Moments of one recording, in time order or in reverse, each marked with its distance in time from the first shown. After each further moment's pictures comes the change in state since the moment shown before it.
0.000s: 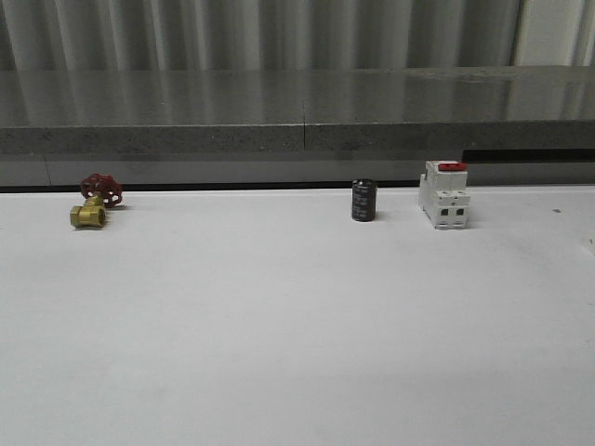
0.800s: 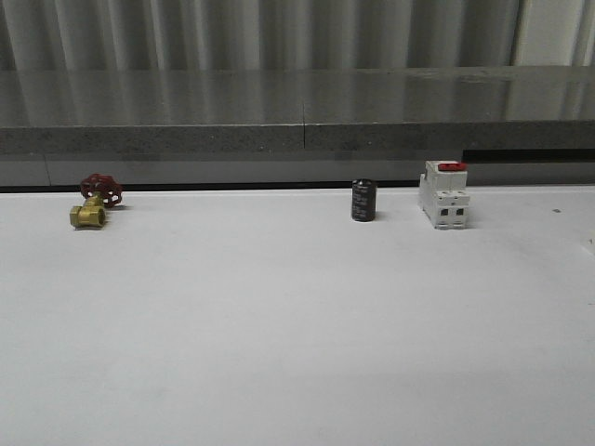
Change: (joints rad) left arm 0.024 0.230 -0.073 0.038 0.019 0.000; right arm 0.000 0.000 0.000 0.000 0.000 0.000
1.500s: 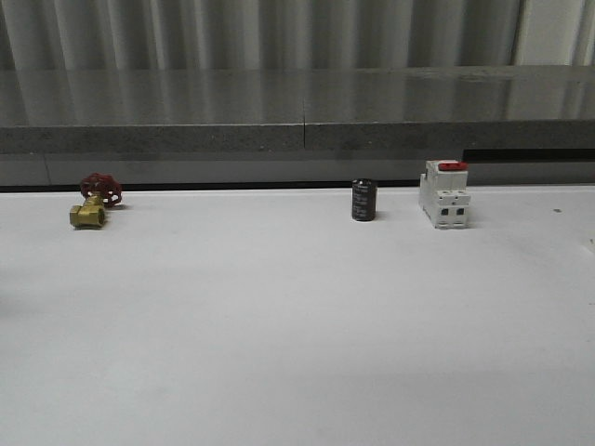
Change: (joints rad) left arm 0.257 0.847 -0.377 0.025 -0.114 0.208; right arm 0.000 0.000 0.000 0.000 0.000 0.000
